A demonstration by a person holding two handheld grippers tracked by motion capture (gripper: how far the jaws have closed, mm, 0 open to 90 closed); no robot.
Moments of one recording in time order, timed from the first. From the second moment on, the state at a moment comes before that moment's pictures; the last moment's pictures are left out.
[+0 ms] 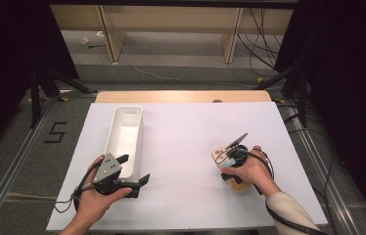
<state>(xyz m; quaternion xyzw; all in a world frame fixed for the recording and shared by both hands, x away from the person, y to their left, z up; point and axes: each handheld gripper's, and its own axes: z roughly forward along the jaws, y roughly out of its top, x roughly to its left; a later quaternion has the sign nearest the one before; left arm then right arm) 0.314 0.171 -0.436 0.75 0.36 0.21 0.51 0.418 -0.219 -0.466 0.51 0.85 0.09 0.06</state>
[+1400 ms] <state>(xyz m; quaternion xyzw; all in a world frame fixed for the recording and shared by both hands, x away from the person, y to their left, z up) 0.315 0.173 -0.436 0.75 0.36 0.21 0.51 0.415 -0.219 -0.464 0.54 0.83 0.09 0.07</state>
